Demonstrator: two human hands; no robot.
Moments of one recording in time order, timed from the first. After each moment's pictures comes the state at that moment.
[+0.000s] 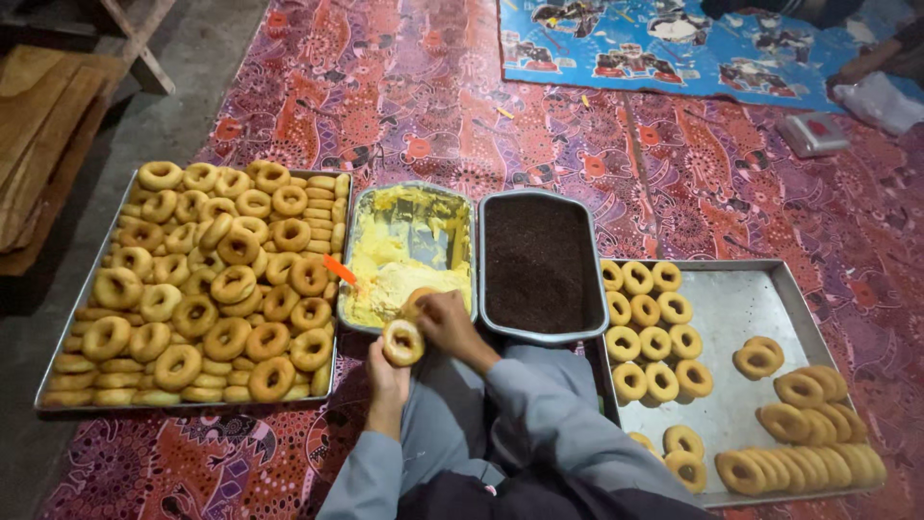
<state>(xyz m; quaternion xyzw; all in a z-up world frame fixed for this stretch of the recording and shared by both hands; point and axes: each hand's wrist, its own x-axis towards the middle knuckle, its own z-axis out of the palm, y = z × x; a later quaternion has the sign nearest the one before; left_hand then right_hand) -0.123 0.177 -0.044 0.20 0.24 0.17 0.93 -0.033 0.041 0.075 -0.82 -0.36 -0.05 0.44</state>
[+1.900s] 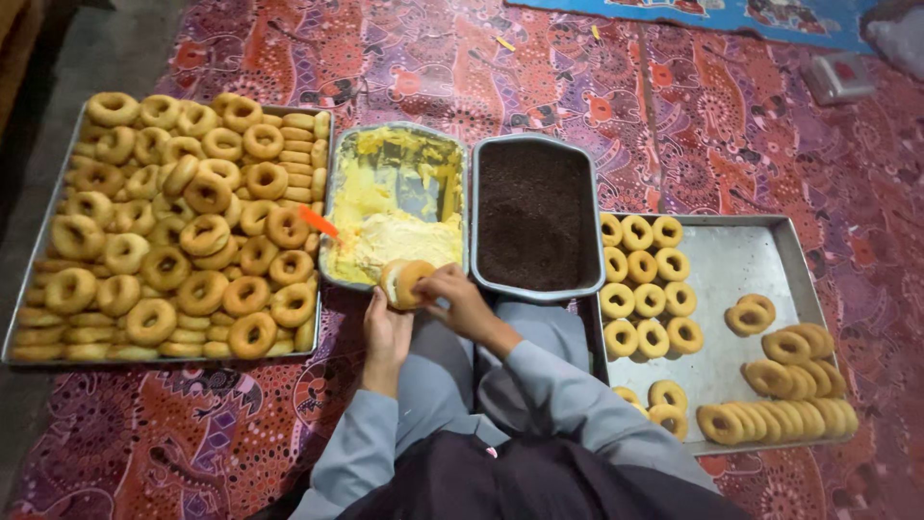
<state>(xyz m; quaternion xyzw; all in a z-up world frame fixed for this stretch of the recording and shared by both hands) -0.137 0.151 0.030 0.21 0.11 0.13 0.96 -0.071 -0.005 0.138 -0.76 -0.45 -0.03 0.46</state>
